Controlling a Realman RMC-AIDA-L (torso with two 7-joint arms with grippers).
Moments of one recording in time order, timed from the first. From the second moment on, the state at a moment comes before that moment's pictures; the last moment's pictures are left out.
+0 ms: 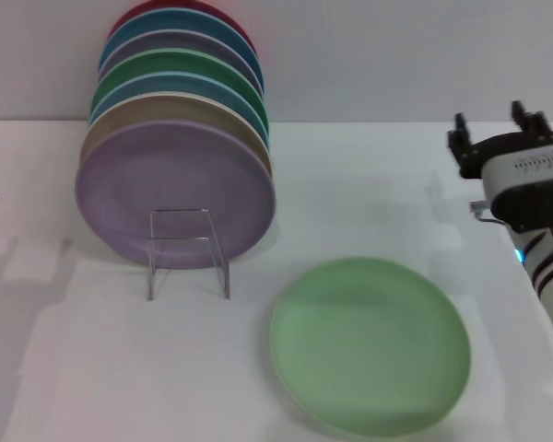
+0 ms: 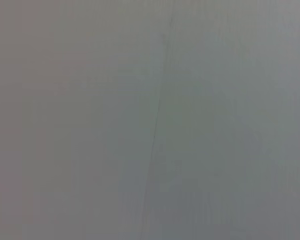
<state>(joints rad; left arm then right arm) -0.26 -2.07 -0.67 -0.24 2.12 1.56 -0.22 0.31 2.07 0.98 0.95 -1.77 -0.66 -0.99</state>
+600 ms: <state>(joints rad) -0.28 -2.07 -0.67 -0.23 2.12 1.56 -0.21 0.19 2.07 1.60 1.34 -2.11 0.51 -0.82</state>
